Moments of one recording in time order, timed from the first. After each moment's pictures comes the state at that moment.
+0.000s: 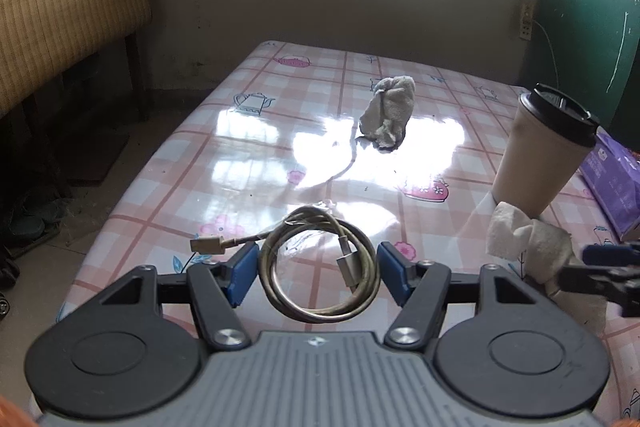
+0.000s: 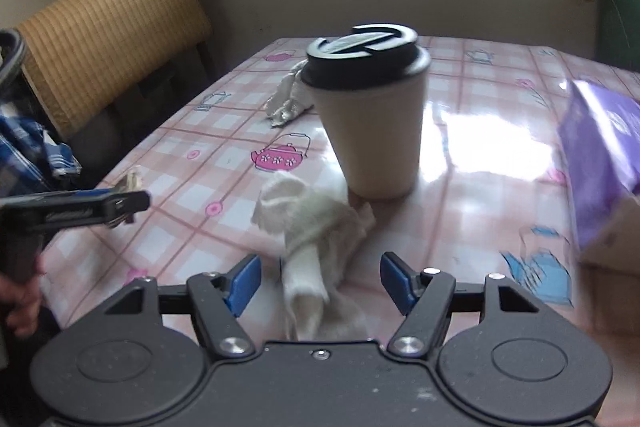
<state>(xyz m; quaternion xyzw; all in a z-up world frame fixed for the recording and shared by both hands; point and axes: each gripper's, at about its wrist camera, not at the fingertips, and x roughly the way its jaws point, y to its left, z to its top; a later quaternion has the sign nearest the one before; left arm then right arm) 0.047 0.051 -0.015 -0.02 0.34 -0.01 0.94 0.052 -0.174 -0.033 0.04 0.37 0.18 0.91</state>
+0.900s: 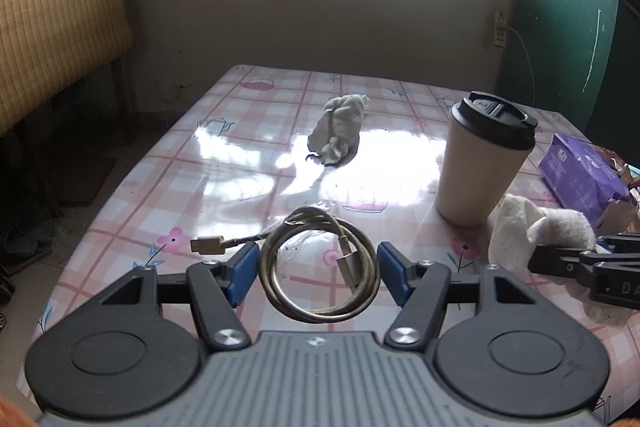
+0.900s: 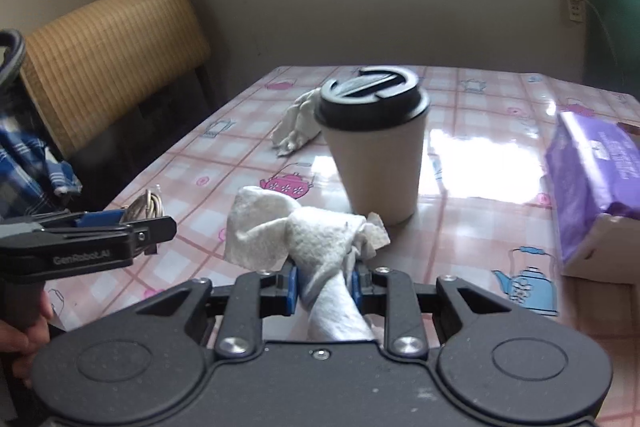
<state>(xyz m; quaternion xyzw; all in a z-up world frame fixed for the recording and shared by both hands) 0.027 0.007 0.003 0.00 0.31 -0.03 0.95 0.023 -0.178 -0.007 0.05 0.33 0.17 0.93</state>
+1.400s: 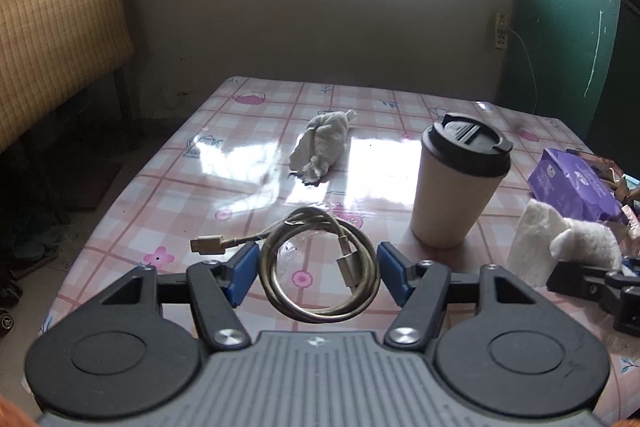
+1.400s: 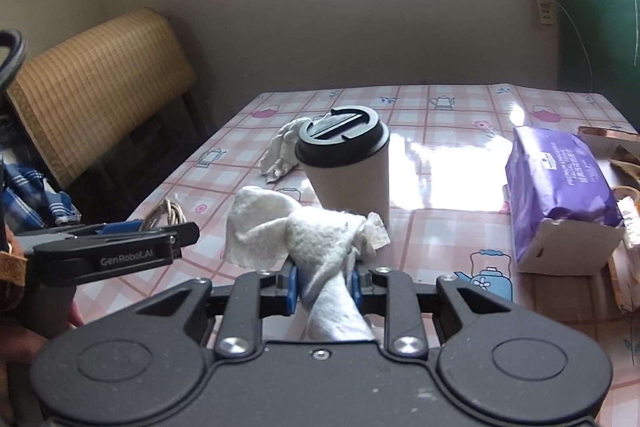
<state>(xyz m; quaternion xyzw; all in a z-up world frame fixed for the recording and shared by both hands) 0.028 -0.024 0.026 0.00 0.31 -0.02 0.95 -0.002 -0.200 0.024 0.07 0.32 0.14 0.93</state>
